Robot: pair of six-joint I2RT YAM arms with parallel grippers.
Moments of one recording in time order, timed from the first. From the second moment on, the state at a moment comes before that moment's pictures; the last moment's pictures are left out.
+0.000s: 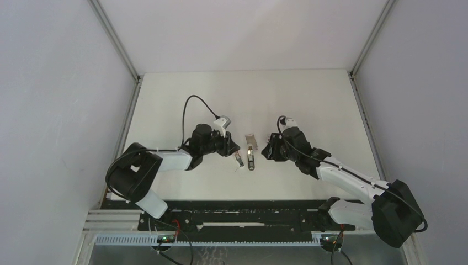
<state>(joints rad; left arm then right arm) -0.57 1.59 0.59 0.55 0.39 -0.29 0.63 1.14 0.61 -0.15 -0.01 0.63</state>
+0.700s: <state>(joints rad) -0.85 1.35 0.41 0.53 -0.32 -0.14 0.69 1.14 0.59 -0.10 -0.01 0.62</state>
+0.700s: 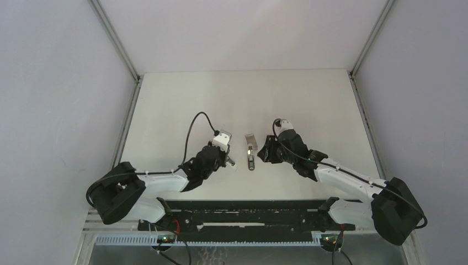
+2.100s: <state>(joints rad) -1.14 1.28 0.62 0.00 -0.63 -0.20 0.71 1.12 0.59 -0.10 0.02 0.63</state>
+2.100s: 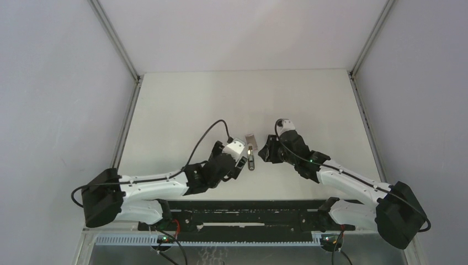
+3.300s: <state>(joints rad) -0.69 1.35 0.35 0.46 0.26 -0.44 0.64 0.93 0.54 -0.18 -0.01 0.62</state>
